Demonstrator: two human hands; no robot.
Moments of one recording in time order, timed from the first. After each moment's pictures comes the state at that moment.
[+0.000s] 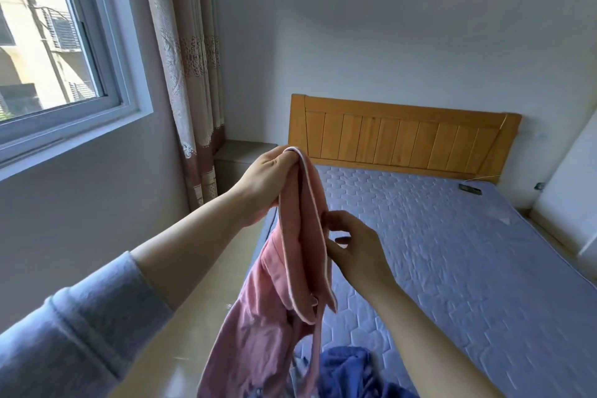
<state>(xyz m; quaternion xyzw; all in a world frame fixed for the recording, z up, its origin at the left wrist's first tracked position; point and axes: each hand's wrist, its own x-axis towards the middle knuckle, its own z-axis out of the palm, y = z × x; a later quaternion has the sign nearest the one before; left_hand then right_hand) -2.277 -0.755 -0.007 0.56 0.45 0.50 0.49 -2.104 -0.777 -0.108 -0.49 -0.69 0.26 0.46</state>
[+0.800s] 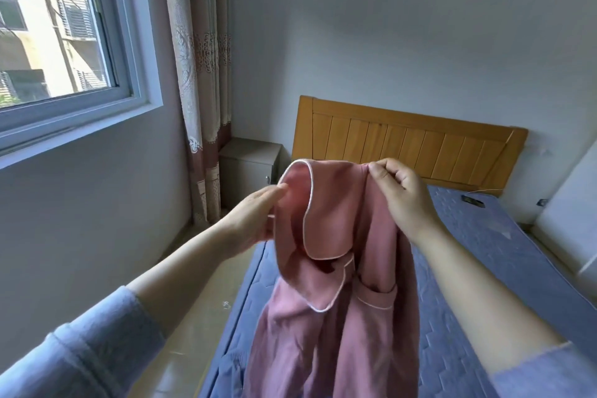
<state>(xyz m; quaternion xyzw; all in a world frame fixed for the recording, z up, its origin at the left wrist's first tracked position) -2.318 -0.751 -0.070 0.49 0.44 0.46 0.60 -2.077 -0.738 -0.029 -0.43 -0.69 0.22 0.53</state>
